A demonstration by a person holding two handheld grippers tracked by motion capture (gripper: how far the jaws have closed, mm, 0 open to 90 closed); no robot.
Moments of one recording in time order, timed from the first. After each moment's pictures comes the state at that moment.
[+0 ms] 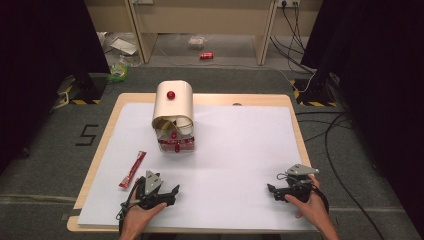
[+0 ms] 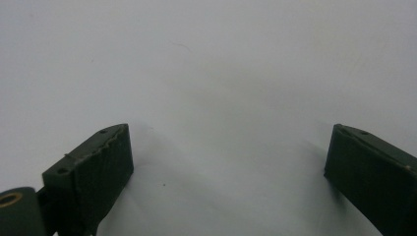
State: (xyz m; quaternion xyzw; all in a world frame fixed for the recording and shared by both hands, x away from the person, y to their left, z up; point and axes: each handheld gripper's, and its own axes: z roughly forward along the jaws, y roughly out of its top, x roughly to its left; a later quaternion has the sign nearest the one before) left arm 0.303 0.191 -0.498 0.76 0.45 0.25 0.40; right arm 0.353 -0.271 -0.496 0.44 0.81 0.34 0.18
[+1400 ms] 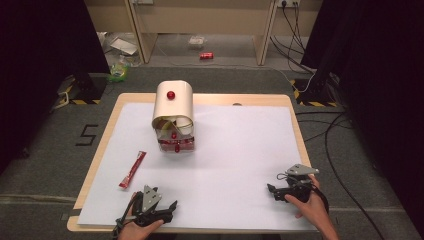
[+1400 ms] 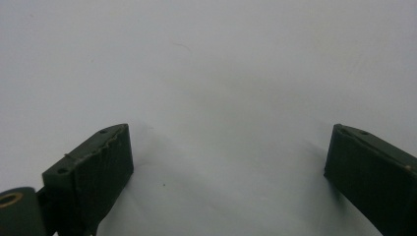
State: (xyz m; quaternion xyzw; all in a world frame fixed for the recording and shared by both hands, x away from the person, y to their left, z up) left arm 0.264 0.191 -0.504 0.78 0.44 0.24 0.38; right arm 0.353 -0.271 -0.496 0.44 0.81 0.34 0.18
